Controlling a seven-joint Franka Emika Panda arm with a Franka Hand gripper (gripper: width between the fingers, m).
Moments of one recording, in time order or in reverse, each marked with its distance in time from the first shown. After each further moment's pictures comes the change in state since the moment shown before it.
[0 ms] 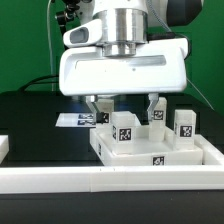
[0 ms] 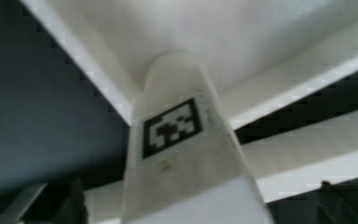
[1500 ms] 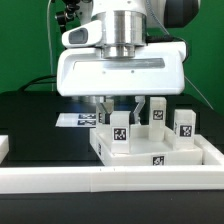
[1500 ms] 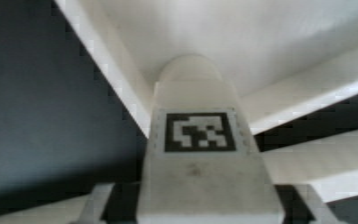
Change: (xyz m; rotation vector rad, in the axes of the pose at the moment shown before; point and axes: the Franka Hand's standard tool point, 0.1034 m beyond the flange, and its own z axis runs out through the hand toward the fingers) arm -0.004 -0.003 0.002 -0.010 -0.015 0.210
